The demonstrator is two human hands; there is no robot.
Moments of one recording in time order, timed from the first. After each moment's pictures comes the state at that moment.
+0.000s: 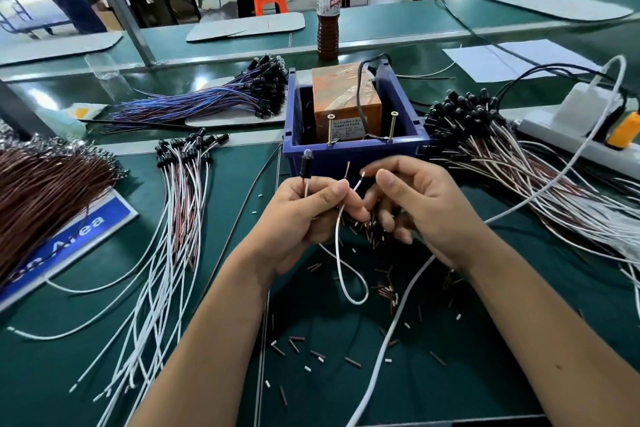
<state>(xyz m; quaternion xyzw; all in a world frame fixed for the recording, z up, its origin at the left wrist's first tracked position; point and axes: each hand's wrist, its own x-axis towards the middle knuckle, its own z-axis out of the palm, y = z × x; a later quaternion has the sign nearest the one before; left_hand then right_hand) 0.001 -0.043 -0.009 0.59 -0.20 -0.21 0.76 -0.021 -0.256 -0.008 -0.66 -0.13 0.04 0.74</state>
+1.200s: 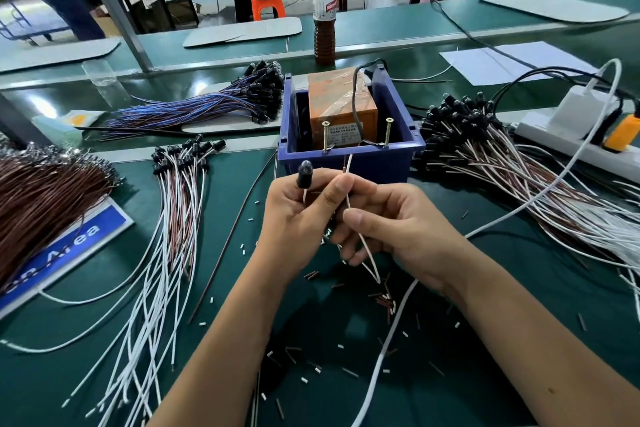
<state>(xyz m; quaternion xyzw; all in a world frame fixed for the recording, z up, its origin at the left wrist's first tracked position) -0.012 -0.062 0.000 0.65 -0.24 0.06 0.72 -0.033 -0.235 -0.003 -0.61 -0.17 0.14 0.76</state>
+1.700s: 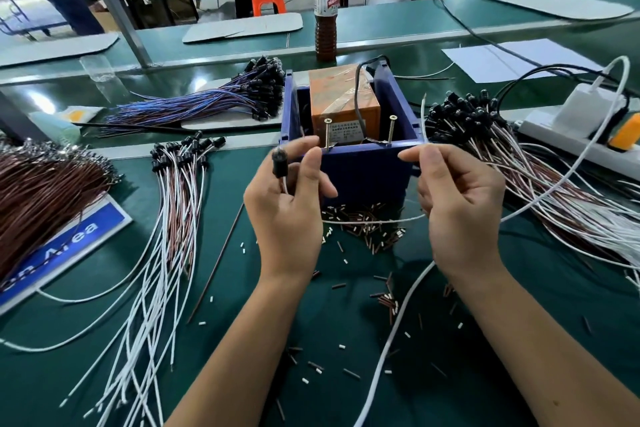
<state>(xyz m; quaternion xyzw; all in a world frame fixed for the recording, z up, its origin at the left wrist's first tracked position) -0.013 -0.075 0.001 0.66 -0.11 0.28 0.69 -0.030 -0.246 -0.004 -0.67 -0.05 -0.30 0.67</state>
